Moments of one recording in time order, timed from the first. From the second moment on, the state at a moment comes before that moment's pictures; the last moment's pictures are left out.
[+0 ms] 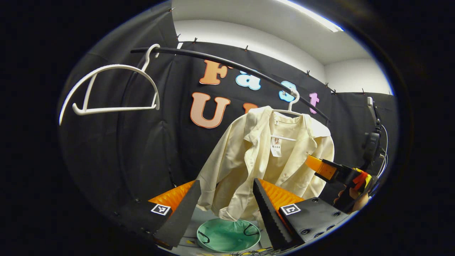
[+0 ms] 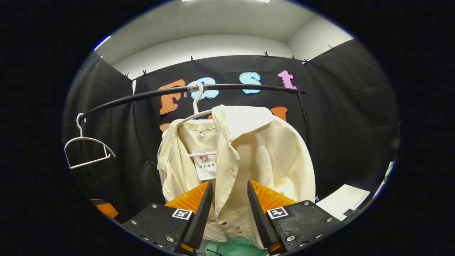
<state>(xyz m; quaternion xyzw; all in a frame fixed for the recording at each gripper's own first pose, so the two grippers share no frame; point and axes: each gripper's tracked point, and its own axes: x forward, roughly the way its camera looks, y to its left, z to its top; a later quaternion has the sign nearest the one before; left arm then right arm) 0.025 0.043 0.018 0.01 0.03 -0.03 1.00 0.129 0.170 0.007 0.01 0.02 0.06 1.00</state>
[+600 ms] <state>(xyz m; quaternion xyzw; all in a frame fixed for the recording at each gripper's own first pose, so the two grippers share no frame) 0.058 0.028 0.043 0.00 0.01 0.00 1.00 0.200 0.193 -0.013 0.02 0.07 0.09 0.99</state>
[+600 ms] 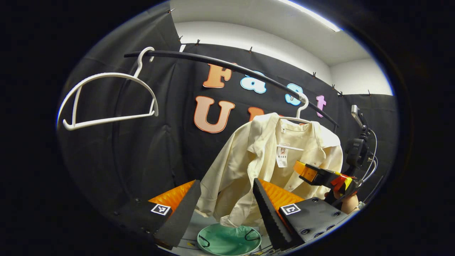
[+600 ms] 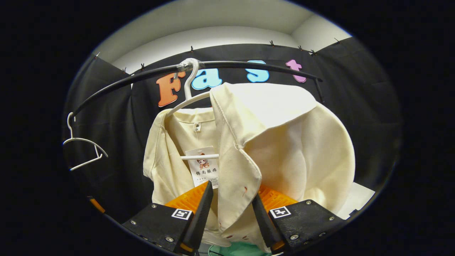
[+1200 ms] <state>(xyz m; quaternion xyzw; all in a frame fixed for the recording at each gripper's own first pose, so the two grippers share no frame) 0.147 -0.047 0.027 0.03 0.02 -0.04 1.00 0.187 0.171 -0.019 0.03 0.08 0.17 0.98</state>
